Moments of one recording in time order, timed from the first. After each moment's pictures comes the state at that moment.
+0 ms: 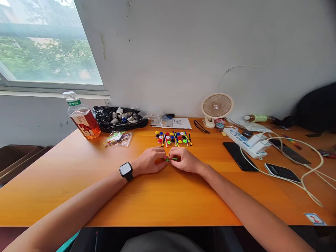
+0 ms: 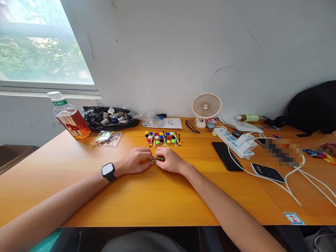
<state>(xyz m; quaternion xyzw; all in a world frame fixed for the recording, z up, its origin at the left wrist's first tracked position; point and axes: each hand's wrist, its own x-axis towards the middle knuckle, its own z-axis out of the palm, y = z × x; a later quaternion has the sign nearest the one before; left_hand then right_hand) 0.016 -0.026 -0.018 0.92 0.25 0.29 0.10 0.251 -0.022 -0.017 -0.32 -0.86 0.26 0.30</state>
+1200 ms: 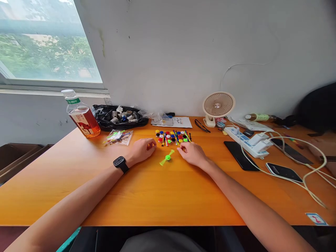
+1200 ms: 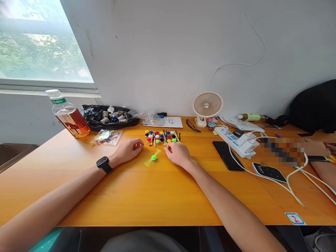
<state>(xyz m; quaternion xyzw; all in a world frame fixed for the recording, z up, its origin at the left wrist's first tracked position) -0.019 0.010 -0.025 0.83 0.47 0.28 0.11 0.268 -0.014 -0.002 -0.60 -0.78 0.07 0.14</state>
